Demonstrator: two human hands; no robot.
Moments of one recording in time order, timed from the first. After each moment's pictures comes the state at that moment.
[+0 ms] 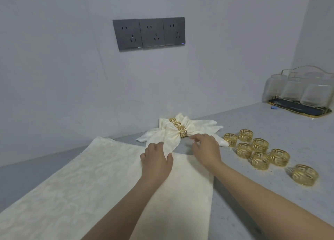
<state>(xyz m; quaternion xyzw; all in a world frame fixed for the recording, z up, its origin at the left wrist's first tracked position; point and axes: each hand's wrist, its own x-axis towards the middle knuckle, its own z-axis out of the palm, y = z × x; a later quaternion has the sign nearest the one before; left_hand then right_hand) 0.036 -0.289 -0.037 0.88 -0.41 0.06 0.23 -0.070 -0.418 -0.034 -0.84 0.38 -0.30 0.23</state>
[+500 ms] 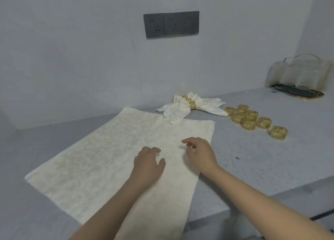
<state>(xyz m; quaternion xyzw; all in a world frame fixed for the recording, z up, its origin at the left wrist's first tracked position) -0.061 -0.081 -0.035 0.88 -0.39 -0.03 0.26 -0.166 -0.233 -0.049 -0.86 0.28 -0.27 0.33</state>
